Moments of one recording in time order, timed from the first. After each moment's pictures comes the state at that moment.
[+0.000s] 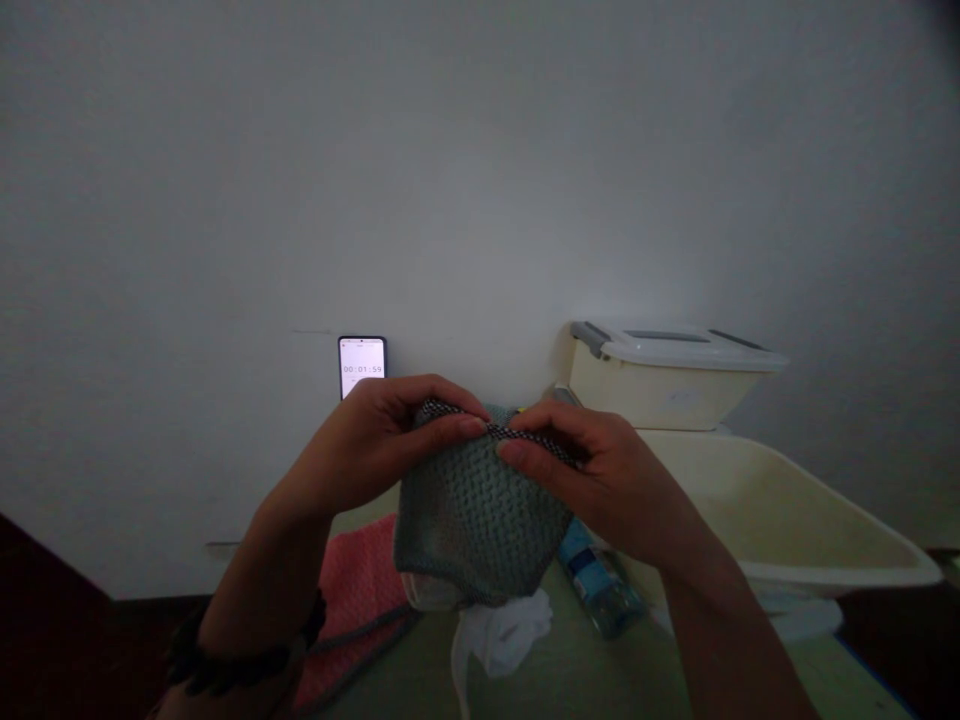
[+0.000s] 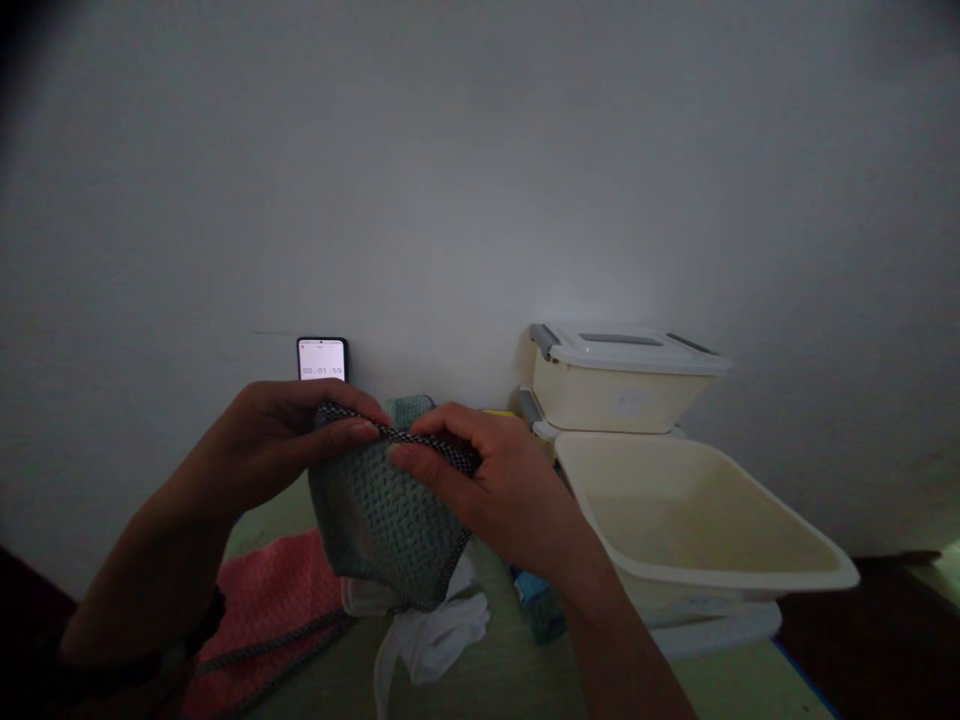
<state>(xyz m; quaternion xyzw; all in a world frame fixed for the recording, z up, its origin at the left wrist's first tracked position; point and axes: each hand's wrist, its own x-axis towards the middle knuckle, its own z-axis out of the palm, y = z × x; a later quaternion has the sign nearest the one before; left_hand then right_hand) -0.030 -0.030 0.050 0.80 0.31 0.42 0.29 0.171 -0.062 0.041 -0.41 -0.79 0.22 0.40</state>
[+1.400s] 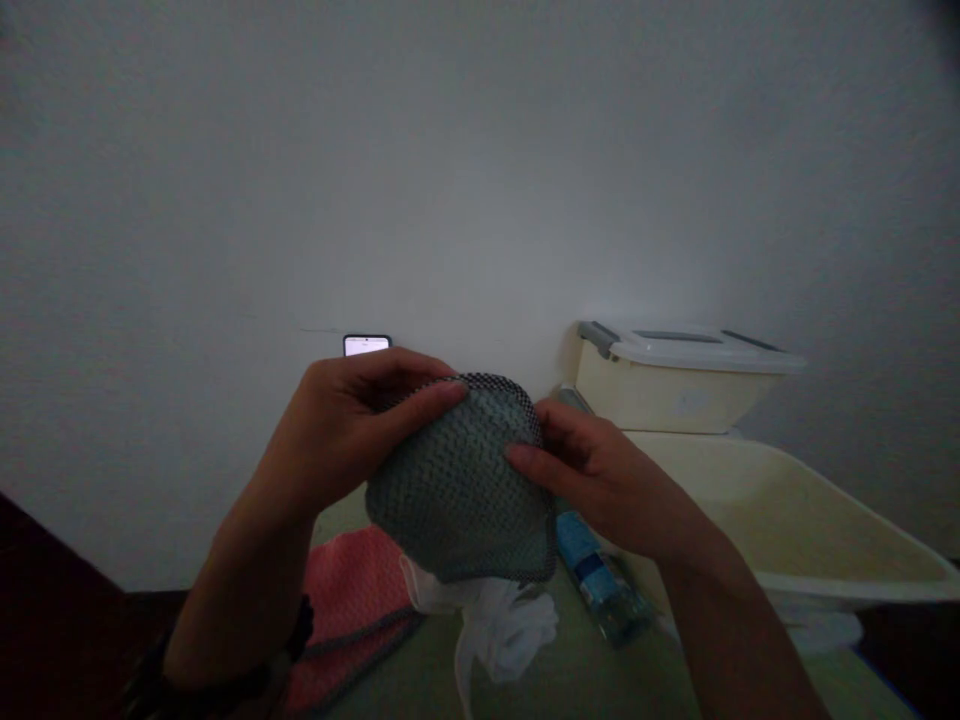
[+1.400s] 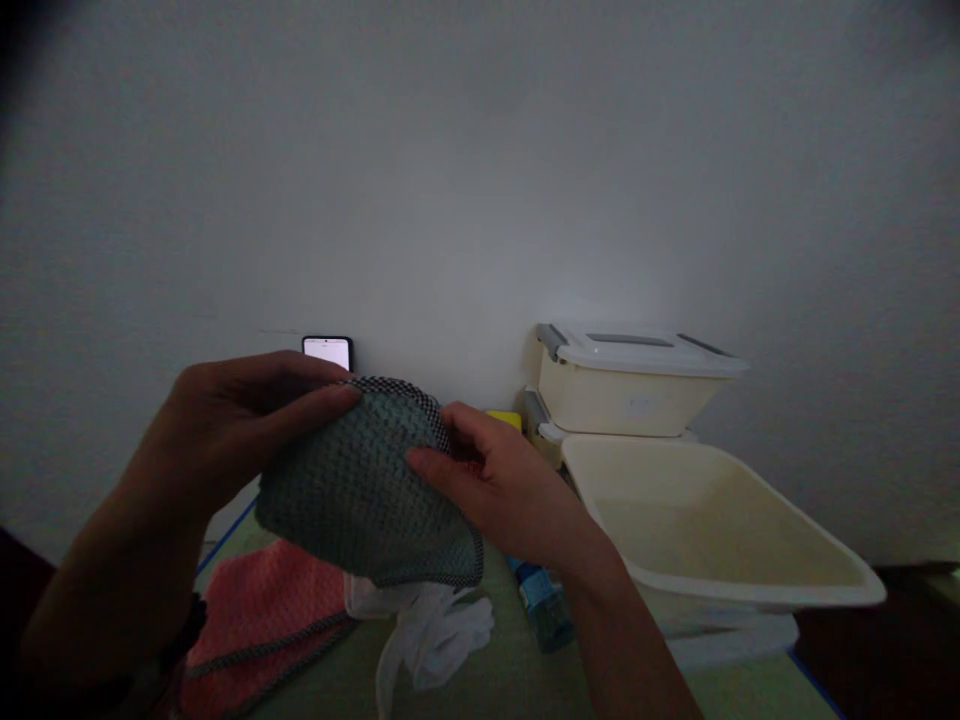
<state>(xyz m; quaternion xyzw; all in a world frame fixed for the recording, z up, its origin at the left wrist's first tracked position) -0.036 -0.039 0.057 0.72 0.42 0.52 0.21 0.171 -0.051 0.031 -0.36 -0.74 0.42 0.39</state>
